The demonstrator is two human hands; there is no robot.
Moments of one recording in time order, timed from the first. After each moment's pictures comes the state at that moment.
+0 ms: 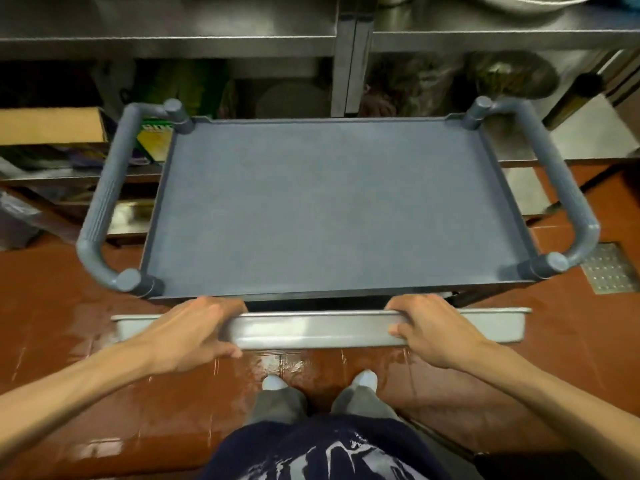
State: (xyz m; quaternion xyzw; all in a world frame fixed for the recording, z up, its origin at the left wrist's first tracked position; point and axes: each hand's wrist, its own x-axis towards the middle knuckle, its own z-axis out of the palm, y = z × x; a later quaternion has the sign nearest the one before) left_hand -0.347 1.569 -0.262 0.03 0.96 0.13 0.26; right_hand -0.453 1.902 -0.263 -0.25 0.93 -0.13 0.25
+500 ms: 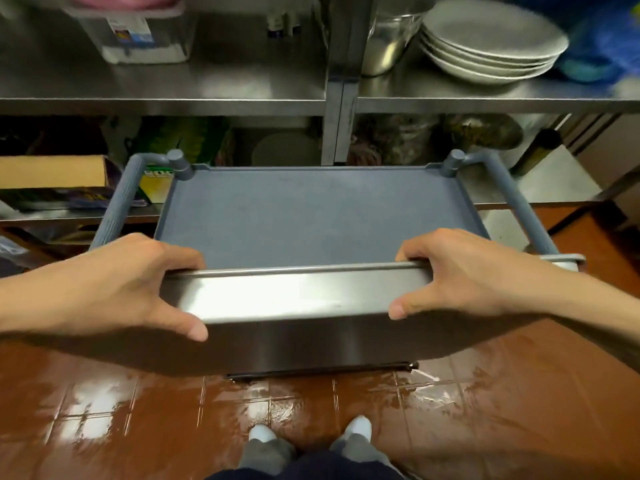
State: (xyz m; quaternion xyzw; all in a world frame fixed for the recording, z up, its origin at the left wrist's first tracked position) left_hand -0.403 1.529 -0.124 0.11 0.98 0.12 0.10; right_hand -0.517 1.883 -0.096 -0.34 0.91 -0.08 0.22
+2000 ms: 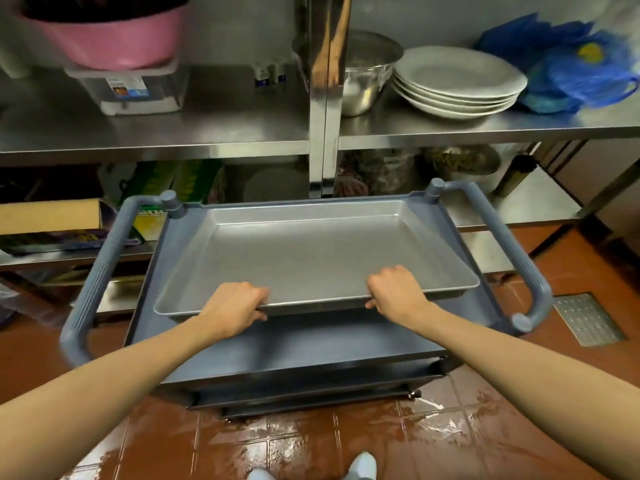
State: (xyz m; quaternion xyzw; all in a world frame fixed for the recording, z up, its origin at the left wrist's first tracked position) left_hand -0.511 1.582 -0.286 0.07 0.99 -0.02 0.12; right_hand -0.597 1.874 -0.266 -0.32 0.94 0.11 0.07
